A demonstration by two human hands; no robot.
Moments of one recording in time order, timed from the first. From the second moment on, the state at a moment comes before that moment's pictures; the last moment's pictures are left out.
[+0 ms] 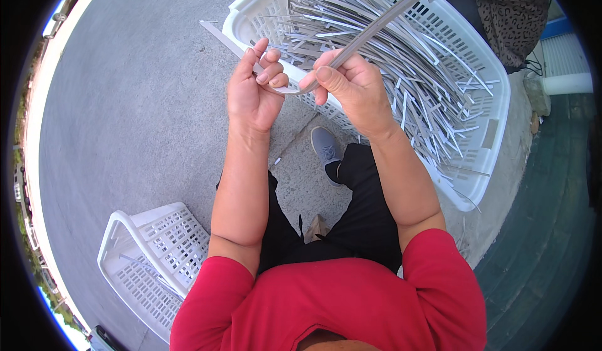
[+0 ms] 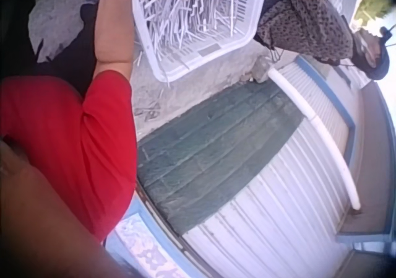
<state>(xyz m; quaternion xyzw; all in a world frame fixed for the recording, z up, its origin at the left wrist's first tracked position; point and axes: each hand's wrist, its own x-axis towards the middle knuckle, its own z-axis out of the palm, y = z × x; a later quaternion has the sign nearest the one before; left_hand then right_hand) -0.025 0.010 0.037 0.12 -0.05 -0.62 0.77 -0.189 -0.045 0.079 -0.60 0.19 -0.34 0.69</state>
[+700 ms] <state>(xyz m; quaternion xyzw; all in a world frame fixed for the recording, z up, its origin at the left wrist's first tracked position) -0.066 0.011 0.043 0.44 -0.16 -0.45 0.77 -0.180 -0.023 0.056 -0.82 0.37 -0.16 0.42</state>
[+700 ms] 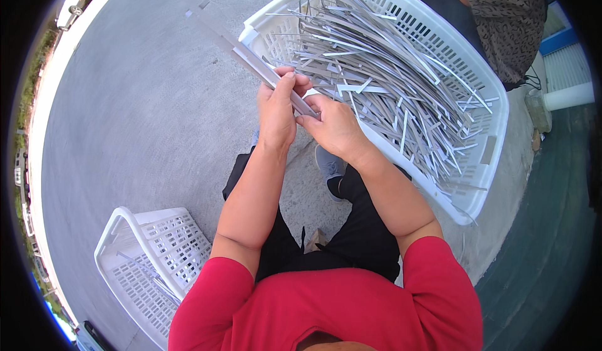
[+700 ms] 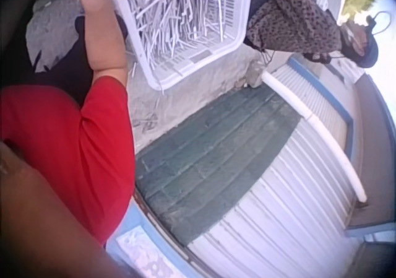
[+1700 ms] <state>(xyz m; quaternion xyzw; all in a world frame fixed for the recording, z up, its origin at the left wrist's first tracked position) -0.025 0.711 0.042 0.96 0.28 0.10 -0.02 -0.223 -0.101 -0.023 -0.82 0.42 -0.13 0.38</state>
